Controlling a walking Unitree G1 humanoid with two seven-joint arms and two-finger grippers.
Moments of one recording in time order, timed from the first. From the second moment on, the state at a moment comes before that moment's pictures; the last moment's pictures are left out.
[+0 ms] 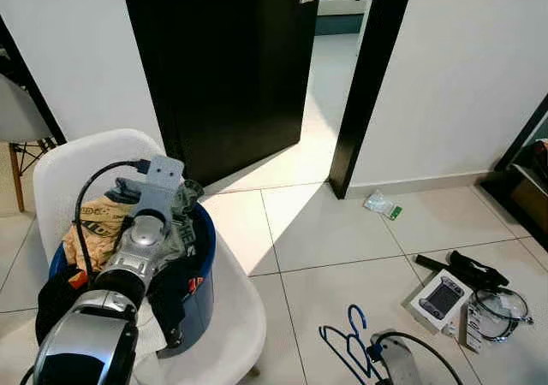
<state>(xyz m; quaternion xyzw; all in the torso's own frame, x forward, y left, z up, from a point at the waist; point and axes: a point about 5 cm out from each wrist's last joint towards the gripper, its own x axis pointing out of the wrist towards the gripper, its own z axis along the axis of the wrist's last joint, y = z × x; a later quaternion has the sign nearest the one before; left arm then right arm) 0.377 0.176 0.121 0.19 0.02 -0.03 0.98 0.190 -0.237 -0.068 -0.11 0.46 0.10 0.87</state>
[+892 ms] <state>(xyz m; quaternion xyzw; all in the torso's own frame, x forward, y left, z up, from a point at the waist) 0.390 0.198 0.141 0.38 0.08 -0.09 0.92 0.177 -0.239 -0.074 -0.11 0.47 0.10 0.87</state>
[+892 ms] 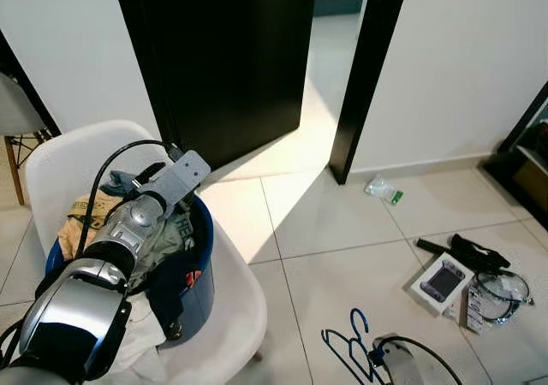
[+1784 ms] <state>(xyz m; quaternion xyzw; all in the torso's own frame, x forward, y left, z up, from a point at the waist) 0.387 0.203 0.131 0.42 0.12 -0.09 0.90 0.178 -0.238 -0.073 -0.10 0.46 0.10 0.88</state>
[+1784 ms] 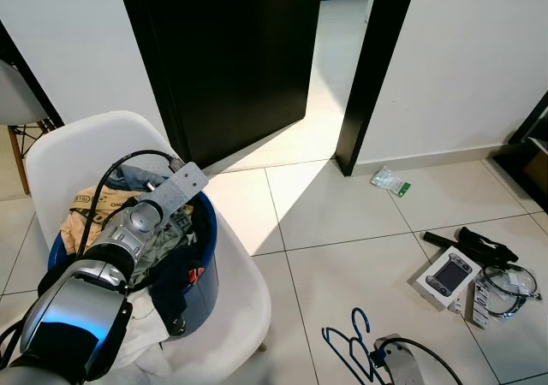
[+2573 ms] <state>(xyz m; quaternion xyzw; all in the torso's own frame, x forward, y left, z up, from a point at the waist) 0.393 0.212 0.227 0.23 -0.05 -0.24 0.94 0.193 -0.231 -0.068 -0.10 0.44 0.09 0.89</state>
